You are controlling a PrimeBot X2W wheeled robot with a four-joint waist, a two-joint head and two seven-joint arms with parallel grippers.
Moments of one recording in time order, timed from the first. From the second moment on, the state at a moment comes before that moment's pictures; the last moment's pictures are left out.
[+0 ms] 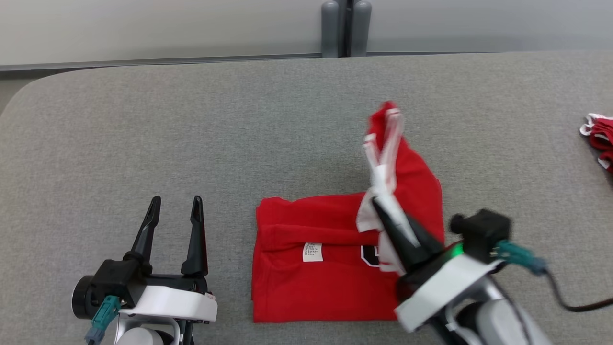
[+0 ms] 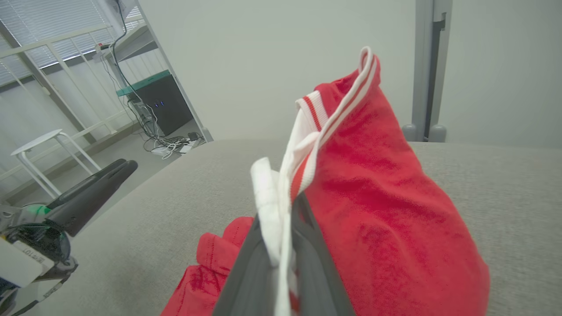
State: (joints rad) left arm -0.07 0.06 -0.13 0.10 -0.25 0.03 -0.26; right arm -0.20 -0.18 0.43 -0.05 0.42 0.13 0.12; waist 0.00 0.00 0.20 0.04
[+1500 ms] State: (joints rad) left arm -0.05 0.07 -0.09 0.08 -0.22 0.04 -0.26; right arm -0.15 -0.22 0.12 0.10 0.36 0.13 -0.16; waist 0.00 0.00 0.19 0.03
